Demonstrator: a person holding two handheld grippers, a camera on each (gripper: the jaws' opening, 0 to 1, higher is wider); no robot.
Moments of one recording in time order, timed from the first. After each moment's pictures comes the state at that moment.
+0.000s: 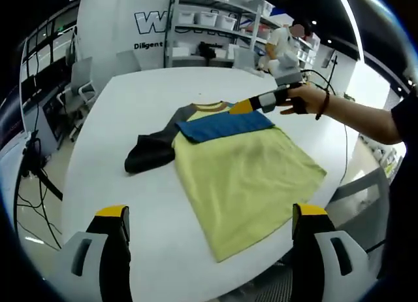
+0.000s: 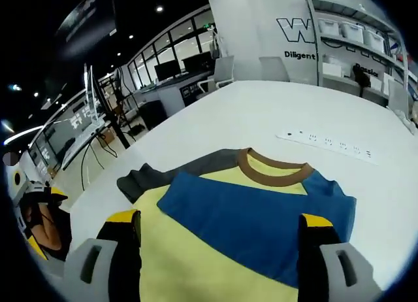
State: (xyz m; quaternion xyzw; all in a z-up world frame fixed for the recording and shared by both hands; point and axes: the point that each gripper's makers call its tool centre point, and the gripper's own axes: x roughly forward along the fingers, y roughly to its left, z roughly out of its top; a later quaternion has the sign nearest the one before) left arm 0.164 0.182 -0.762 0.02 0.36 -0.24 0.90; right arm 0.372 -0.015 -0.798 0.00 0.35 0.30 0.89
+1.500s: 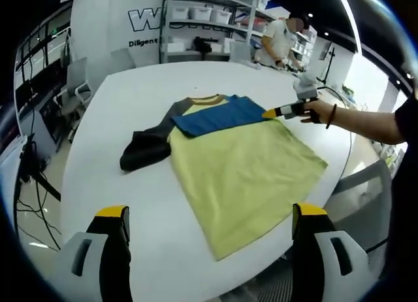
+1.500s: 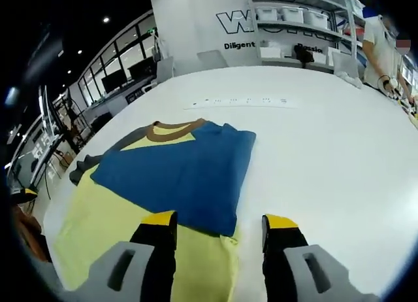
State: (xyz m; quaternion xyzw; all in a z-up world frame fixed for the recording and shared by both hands) left arm 0.162 0.178 -0.773 0.04 0.38 -0.25 0.89; right arm 0.346 -0.157 -0.855 0.04 0.37 0.13 0.92
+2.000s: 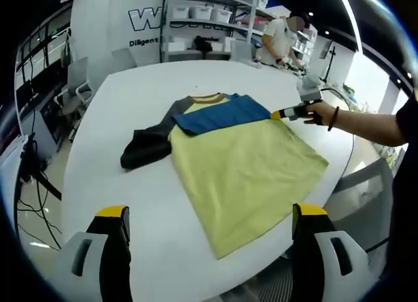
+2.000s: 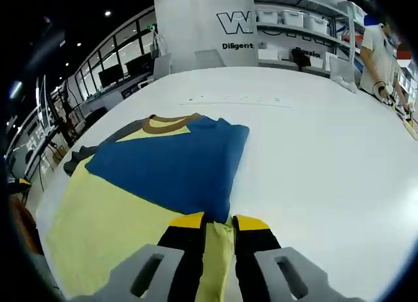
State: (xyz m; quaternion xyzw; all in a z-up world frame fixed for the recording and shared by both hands) left arm 0.161 0.178 -0.774 0.04 0.38 -0.24 0.89; right arm 0.341 -0.167 -0.863 0.02 0.38 0.11 0.92
